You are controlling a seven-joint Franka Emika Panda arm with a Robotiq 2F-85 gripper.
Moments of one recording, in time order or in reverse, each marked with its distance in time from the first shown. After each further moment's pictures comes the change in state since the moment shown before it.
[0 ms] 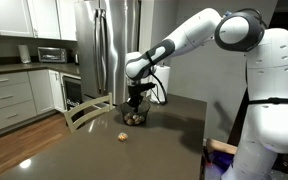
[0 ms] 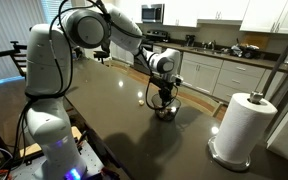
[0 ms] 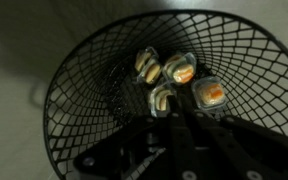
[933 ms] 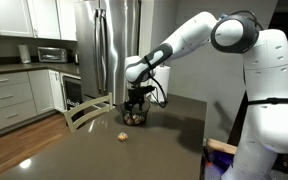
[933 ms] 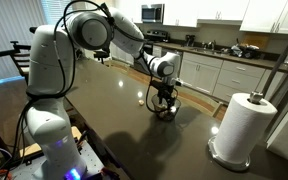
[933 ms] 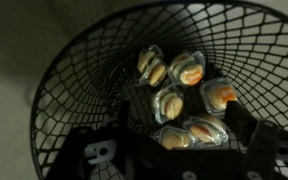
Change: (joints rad) arm 0.000 0.038 -0.004 -0.002 -0.005 0.037 0.005
